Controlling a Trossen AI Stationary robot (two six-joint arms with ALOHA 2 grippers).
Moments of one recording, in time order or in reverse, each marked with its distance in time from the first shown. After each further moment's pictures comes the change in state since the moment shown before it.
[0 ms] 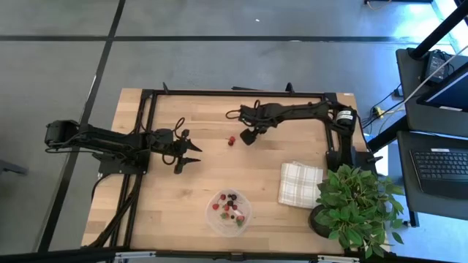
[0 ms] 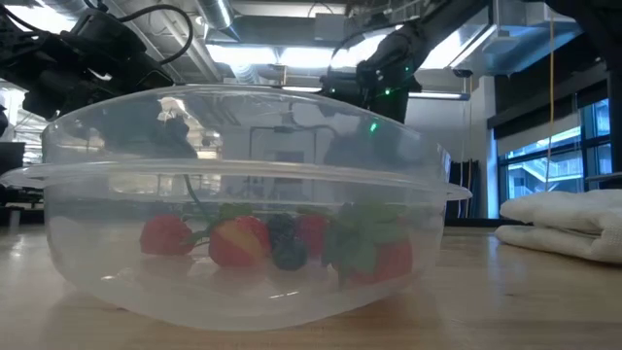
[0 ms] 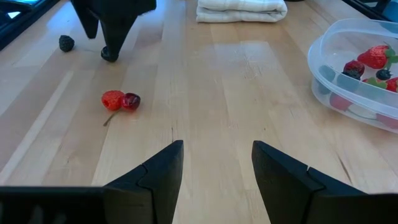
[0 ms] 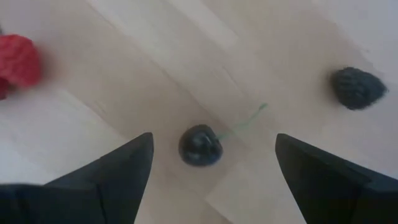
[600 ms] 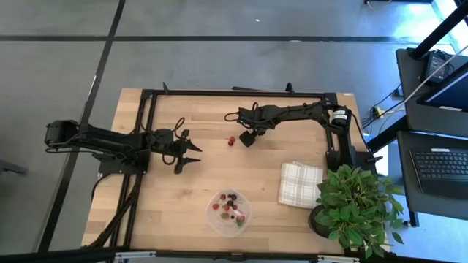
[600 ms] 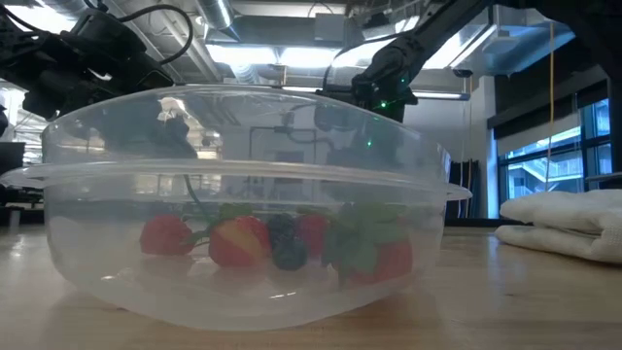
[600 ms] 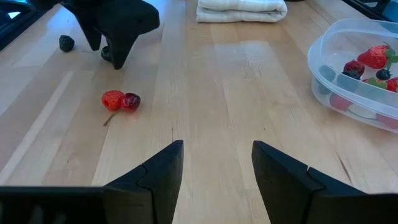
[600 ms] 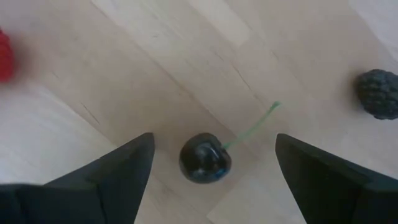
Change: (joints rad) left arm 0.000 0.000 0.000 0.000 0.000 0.000; right arm 0.000 0.055 0.001 0.032 0.001 -0.026
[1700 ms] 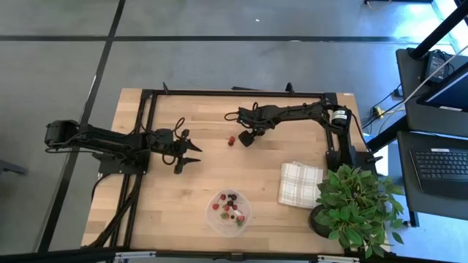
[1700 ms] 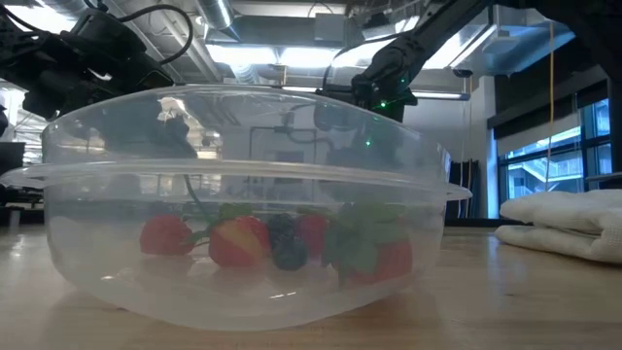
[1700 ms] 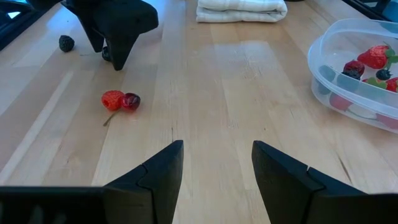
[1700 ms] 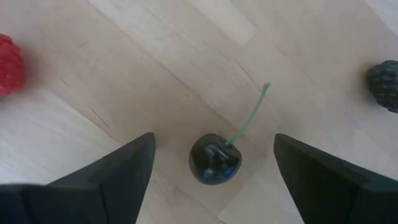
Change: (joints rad) left arm 0.000 0.000 0.000 0.000 0.000 0.000; right arm 0.000 0.000 0.000 0.009 -0.024 0.054
